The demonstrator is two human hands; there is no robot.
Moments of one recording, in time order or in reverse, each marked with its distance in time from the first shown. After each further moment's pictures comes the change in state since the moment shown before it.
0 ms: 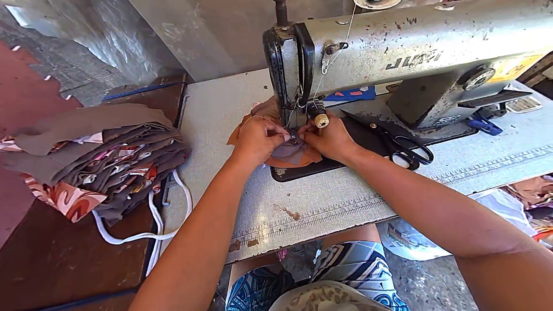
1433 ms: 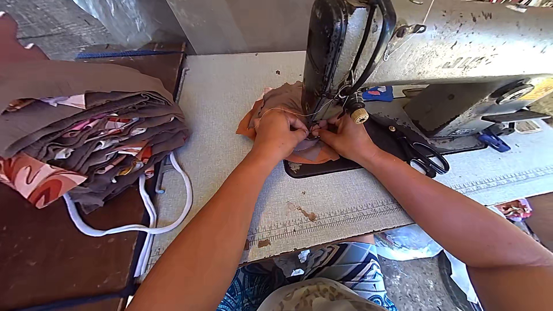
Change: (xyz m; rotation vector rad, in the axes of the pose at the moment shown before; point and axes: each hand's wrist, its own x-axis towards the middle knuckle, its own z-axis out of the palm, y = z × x) left_hand 0.000 -0.006 0.014 -0.029 -0.012 -0.056; right_hand 0.003 0.010 0.013 0.045 -0.045 0.081
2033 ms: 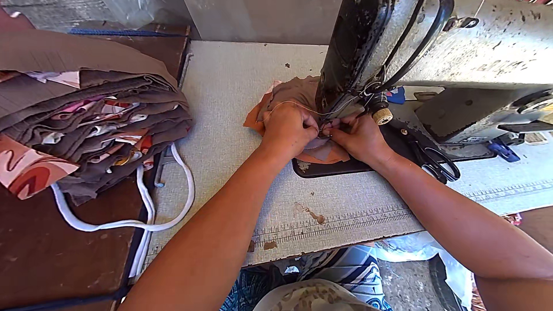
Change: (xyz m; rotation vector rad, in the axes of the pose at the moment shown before) left_hand -0.001 0.003 -0.003 0.053 -0.036 0.016; right_hand -0.003 -0.005 0.001 0.102 0.018 0.008
